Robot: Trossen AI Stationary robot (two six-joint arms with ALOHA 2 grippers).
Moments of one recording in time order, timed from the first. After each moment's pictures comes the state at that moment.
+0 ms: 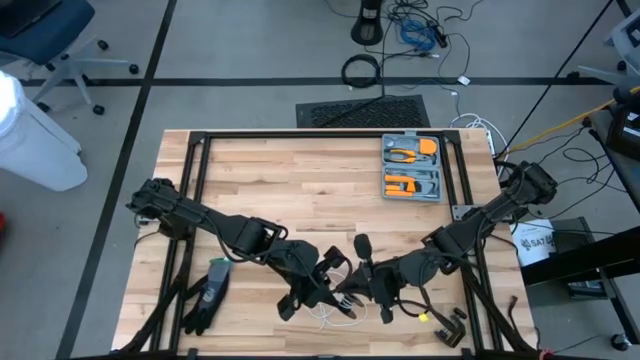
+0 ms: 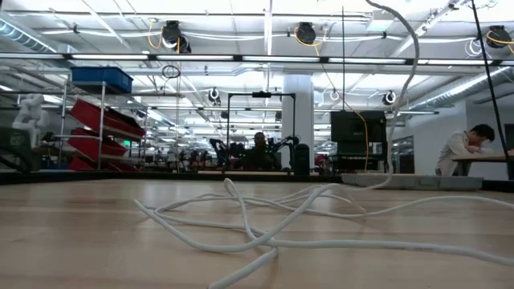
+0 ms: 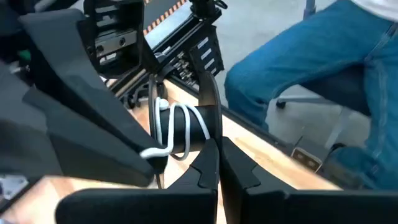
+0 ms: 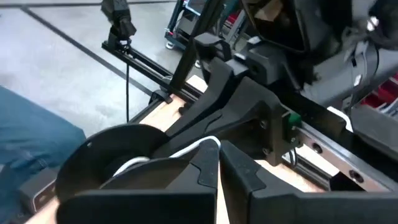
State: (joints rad) left arm -0.39 1.79 1.71 -0.49 0.21 0.48; right arm 0.56 1.46 1.22 -0.02 0.33 -0.33
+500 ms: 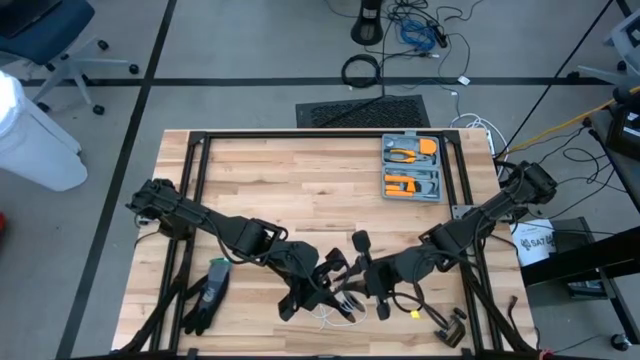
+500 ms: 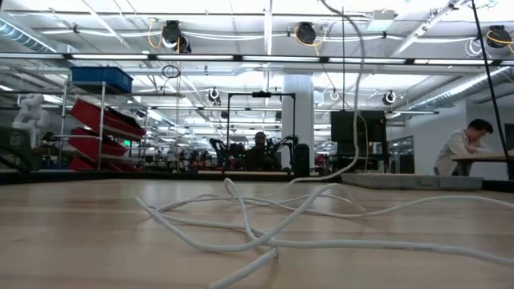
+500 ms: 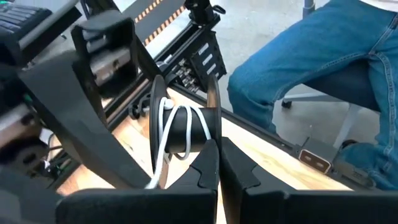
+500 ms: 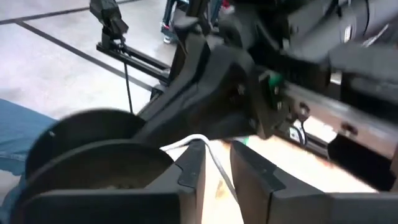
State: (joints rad) left arm -0.40 1.79 1.71 -0.46 0.21 0.54; right arm 0.55 1.46 1.22 -0.06 0.32 -0.20
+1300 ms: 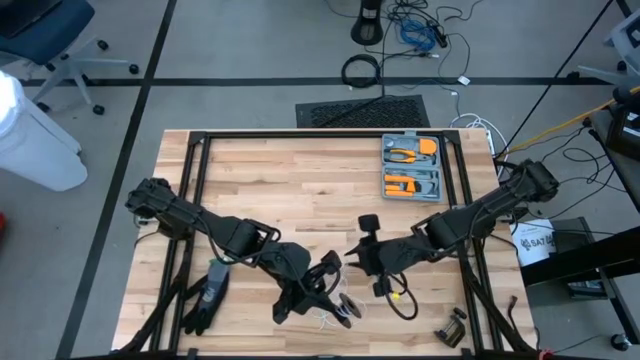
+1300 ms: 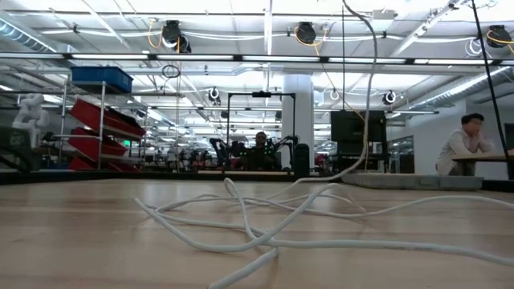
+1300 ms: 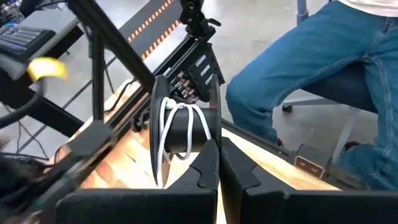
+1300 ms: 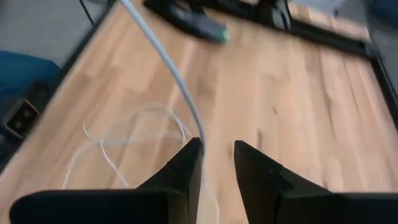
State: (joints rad) left arm -0.42 1.75 1.71 -0.46 0.20 0.56; right arm 0.47 1.43 1.22 -0.48 0.37 0.06
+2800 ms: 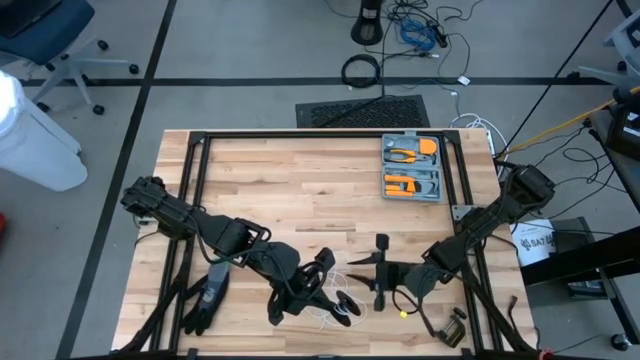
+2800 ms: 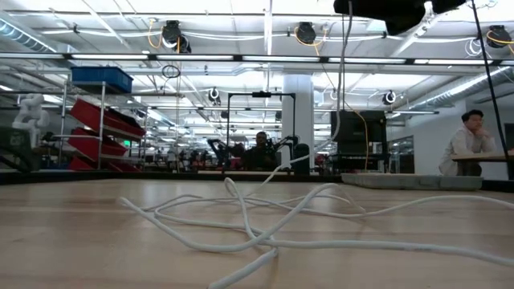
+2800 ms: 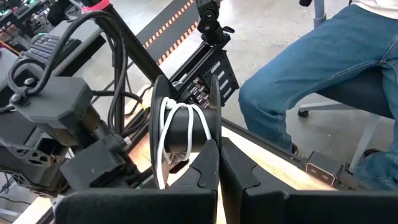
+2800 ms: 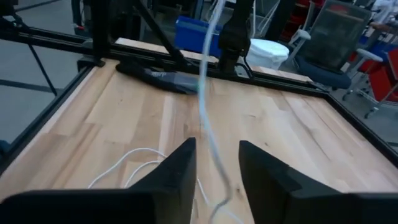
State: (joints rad) left arm -0.45 1.71 1.71 -0.45 0.12 0.56; right arm 0.66 1.50 0.73 0.46 0.76 0.04
